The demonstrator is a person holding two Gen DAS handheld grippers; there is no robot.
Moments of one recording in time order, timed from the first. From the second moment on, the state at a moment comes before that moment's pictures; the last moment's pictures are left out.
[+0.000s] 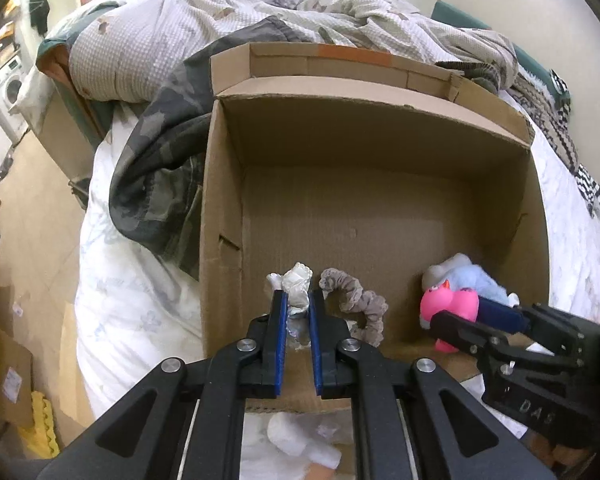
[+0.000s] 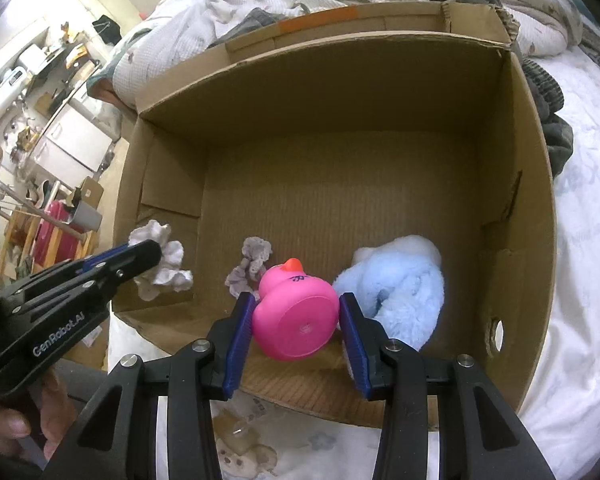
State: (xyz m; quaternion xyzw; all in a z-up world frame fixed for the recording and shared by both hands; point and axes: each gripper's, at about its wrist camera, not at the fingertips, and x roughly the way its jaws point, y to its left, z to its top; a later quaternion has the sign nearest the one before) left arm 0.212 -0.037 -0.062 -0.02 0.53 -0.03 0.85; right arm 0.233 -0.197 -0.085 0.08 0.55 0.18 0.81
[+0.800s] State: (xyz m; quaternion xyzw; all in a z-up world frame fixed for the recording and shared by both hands) left arm 0.205 -0.046 -0.058 0.01 0.52 -0.02 0.85; right arm 0.233 -0.207 -0.081 0.11 0.54 0.17 0.81
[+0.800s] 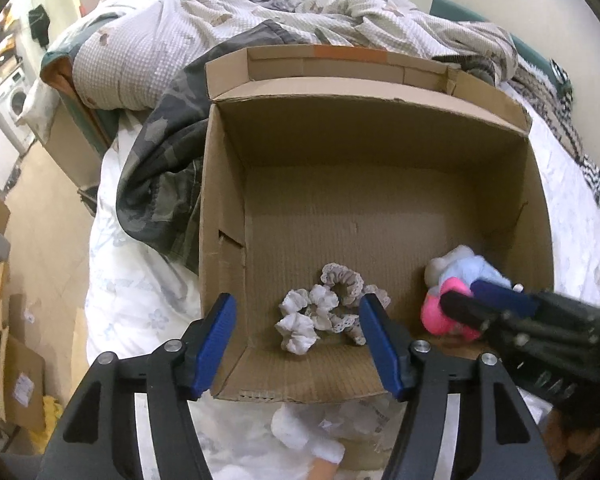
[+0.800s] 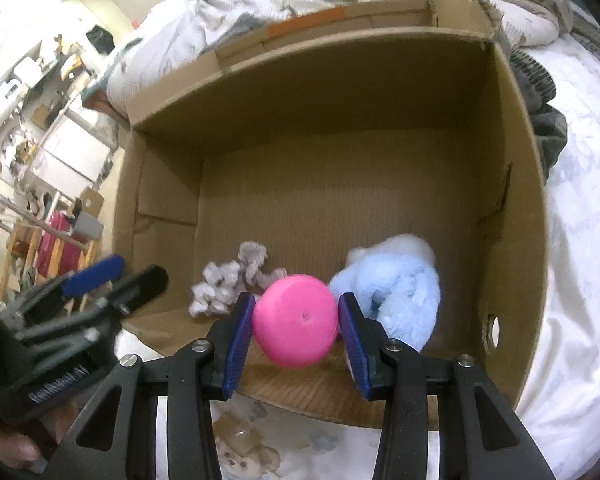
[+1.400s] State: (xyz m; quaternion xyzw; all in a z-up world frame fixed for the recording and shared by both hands) left arm 0.193 -0.032 -0.047 -0.03 0.51 -0.02 0.86; right arm 0.225 -0.212 -0.041 0.11 0.48 0.15 0.86
